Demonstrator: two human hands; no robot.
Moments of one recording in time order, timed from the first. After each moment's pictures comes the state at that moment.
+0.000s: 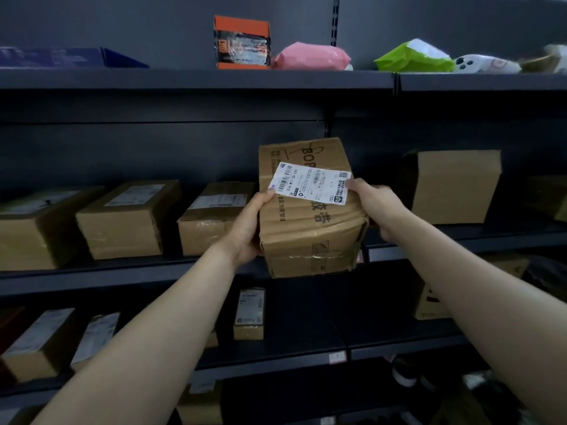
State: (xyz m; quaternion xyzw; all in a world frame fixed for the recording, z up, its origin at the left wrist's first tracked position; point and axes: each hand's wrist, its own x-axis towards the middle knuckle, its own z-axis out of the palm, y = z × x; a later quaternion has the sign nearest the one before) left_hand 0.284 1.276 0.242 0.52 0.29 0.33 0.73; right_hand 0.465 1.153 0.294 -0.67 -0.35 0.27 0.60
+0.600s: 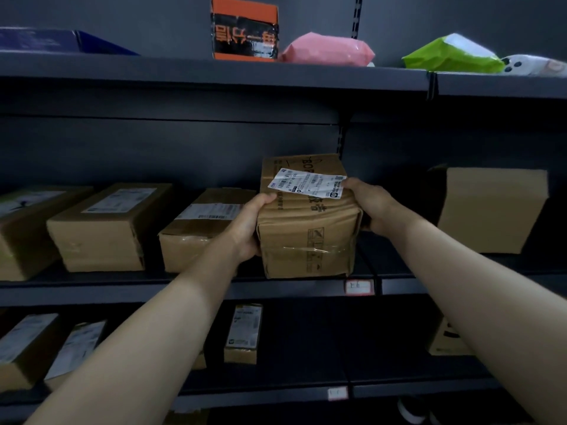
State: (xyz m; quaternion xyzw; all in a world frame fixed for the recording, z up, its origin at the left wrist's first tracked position) left_hand 0.319 1.335 0.251 0.50 0.33 0.34 0.72; right_hand 0.504 1.240 0.305 -0.66 -0.31 0.36 0.58
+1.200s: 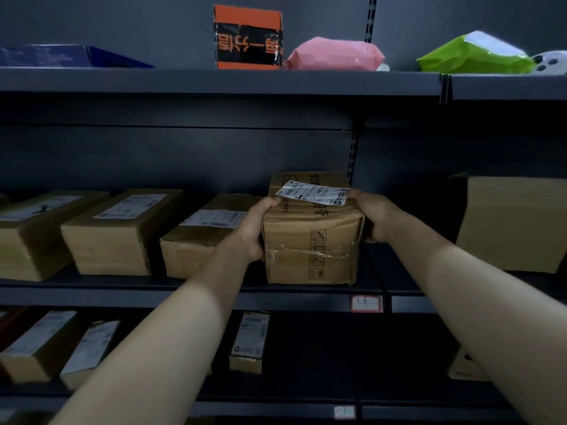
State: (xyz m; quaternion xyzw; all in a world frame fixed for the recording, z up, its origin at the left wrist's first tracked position) left_hand 0.333 1.343 0.261 0.42 0.39 0.35 0.74; right_hand 0.525 1.270 0.298 -0.67 -0.30 0.41 0.54
